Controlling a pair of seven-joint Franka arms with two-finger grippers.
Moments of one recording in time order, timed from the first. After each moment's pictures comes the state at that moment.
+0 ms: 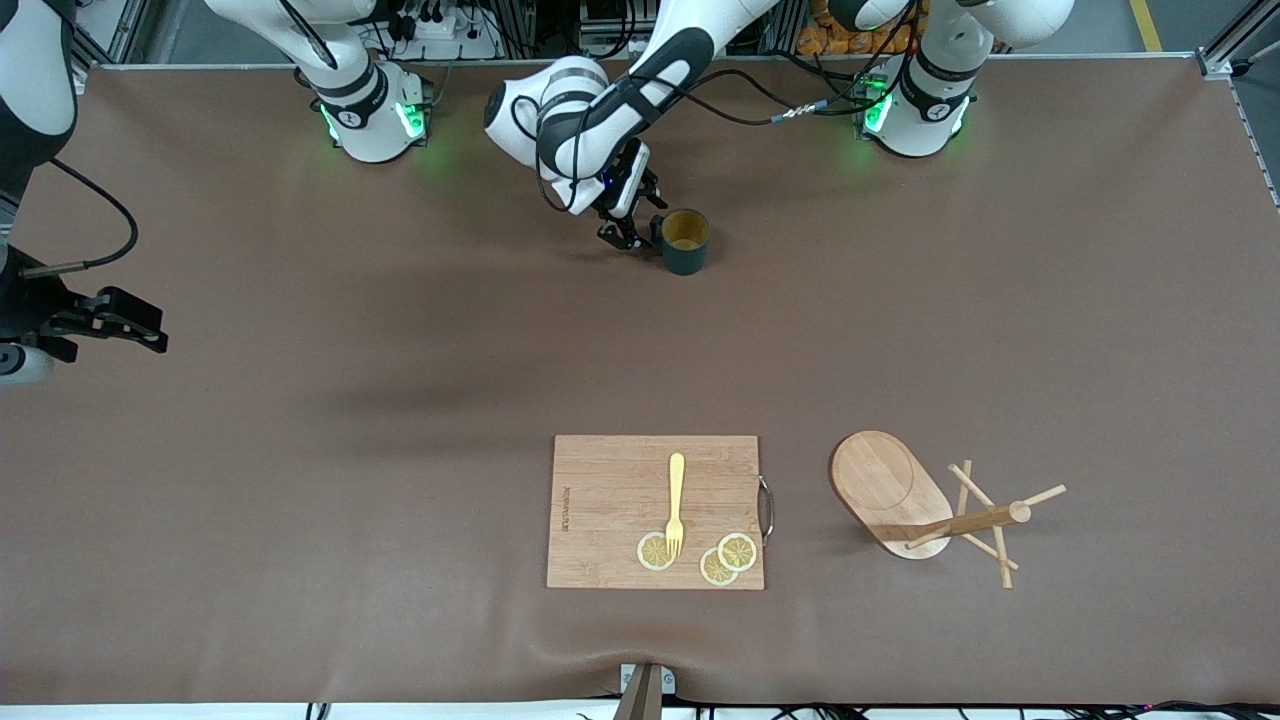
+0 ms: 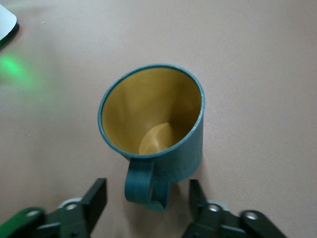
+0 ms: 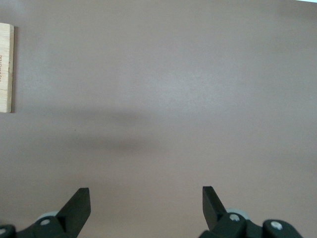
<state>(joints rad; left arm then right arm) -1.09 0.86 -0.23 -1.36 0.44 1.54 -2.58 -0.01 0.16 -0.03 -1.47 -0.02 1.67 -0.15</state>
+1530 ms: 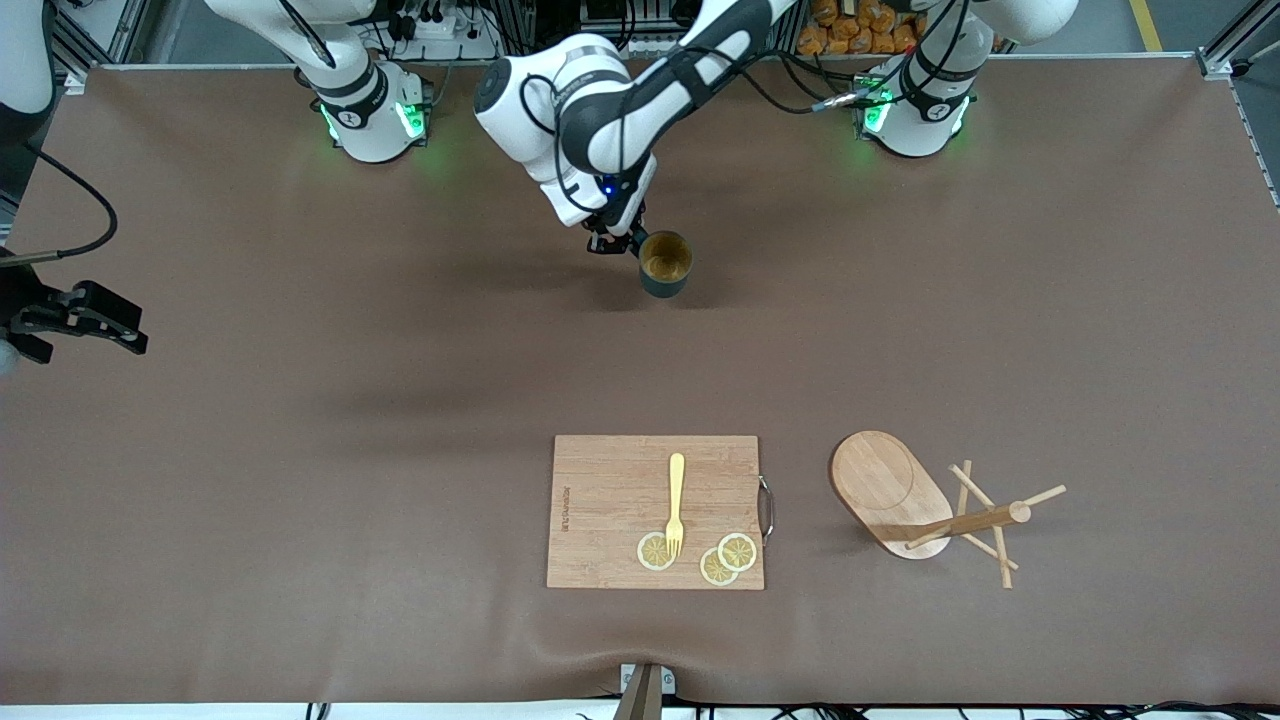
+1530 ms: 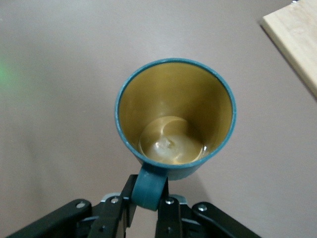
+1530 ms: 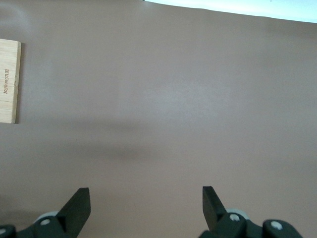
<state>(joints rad) -0.93 0.69 -0.23 -1.31 0.36 1.63 -2.36 -0.01 0.16 -0.03 -1.43 -0.02 1.67 -0.15</state>
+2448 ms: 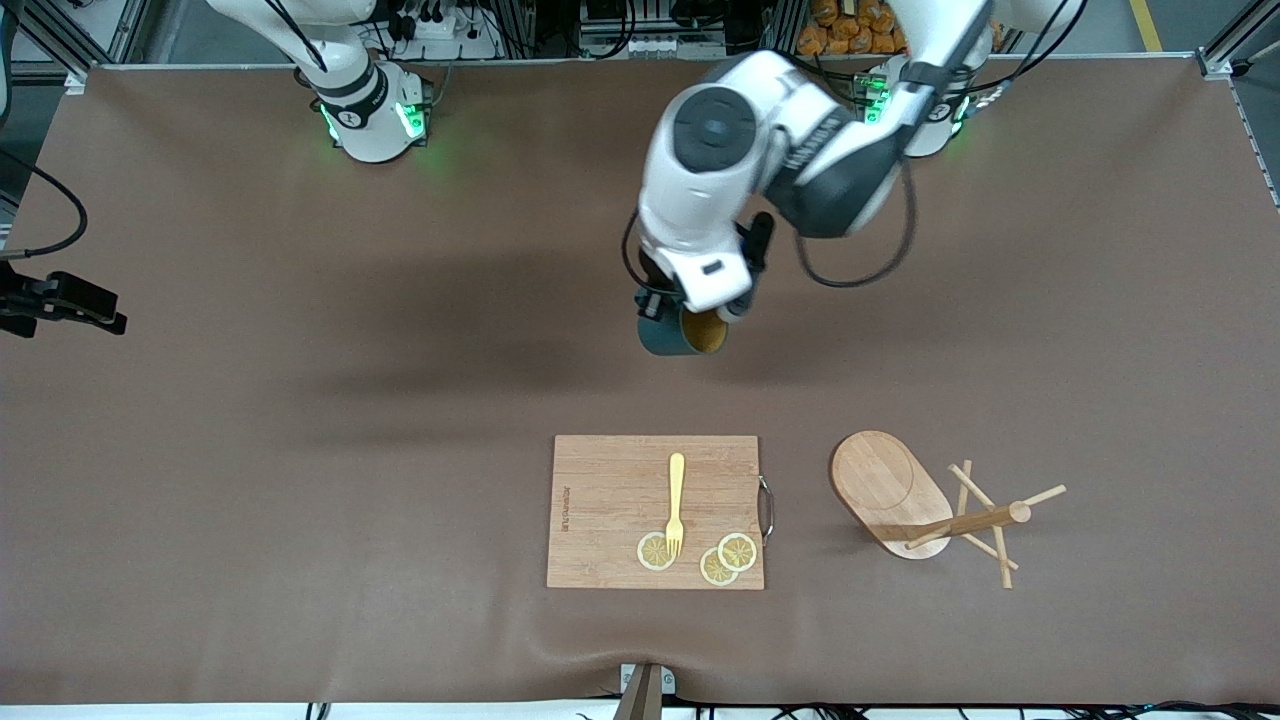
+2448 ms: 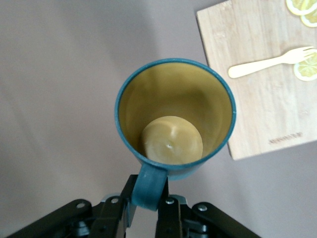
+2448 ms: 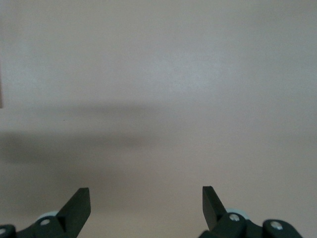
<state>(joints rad) -0.53 0.48 -0.22 -1.31 -0.11 1.83 -1.96 -0.07 0.16 -0.04 -1.44 -0.02 1.57 -0.13</state>
